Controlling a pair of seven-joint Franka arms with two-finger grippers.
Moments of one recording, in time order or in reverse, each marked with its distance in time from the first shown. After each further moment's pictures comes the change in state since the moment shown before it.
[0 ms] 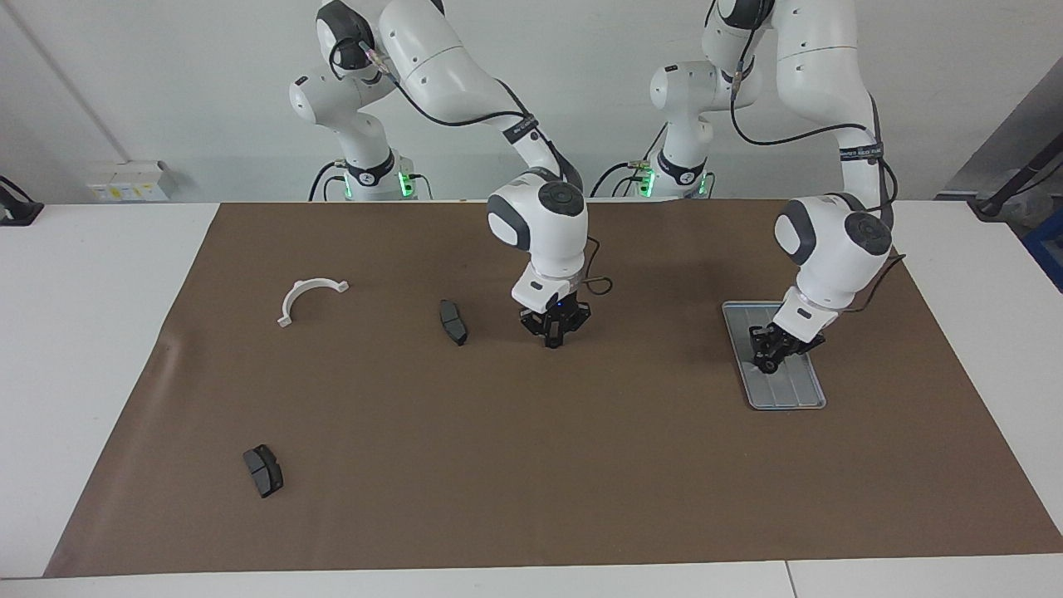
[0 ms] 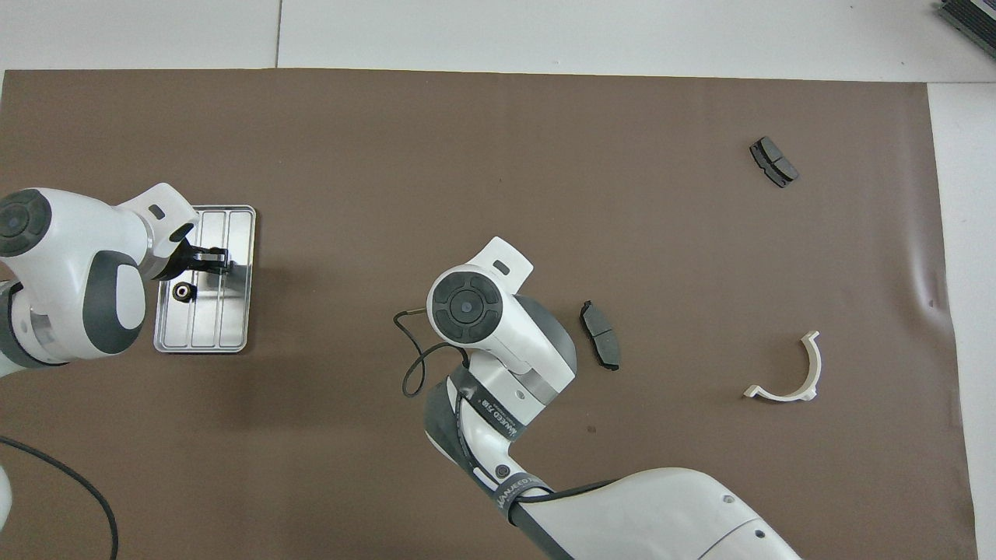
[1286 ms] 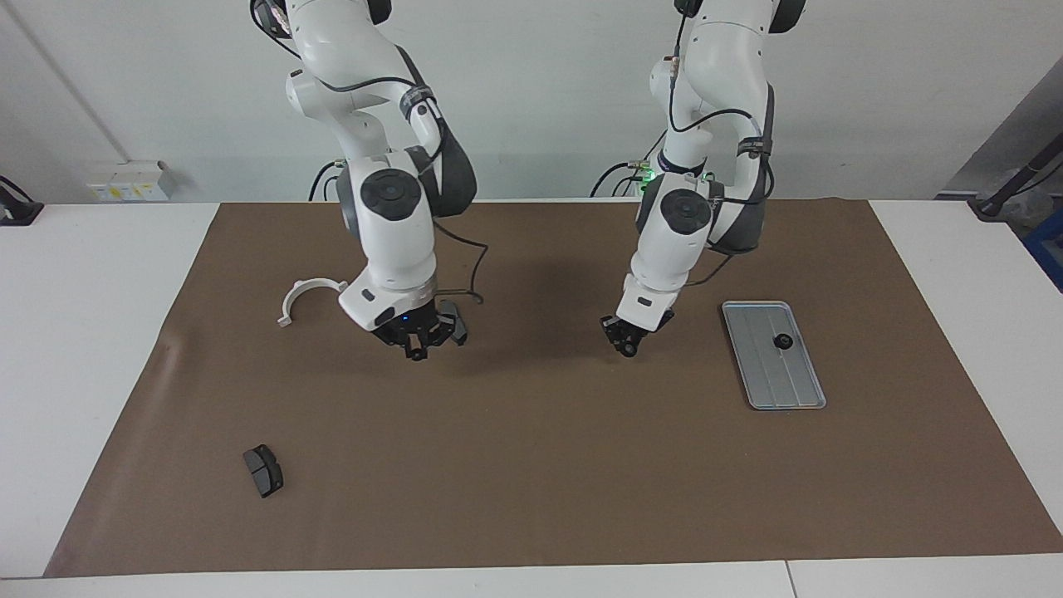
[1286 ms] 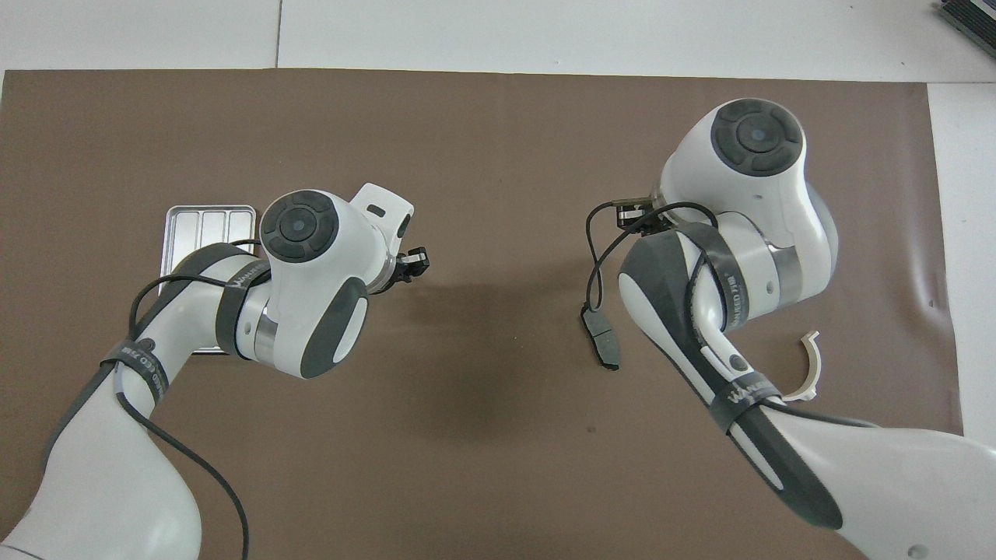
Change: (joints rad) left arm -0.481 0.018 -0.023 0.132 0.010 -0.127 -0.830; right arm -0.415 -0.192 -0.015 0.032 0.040 -0.322 -0.386
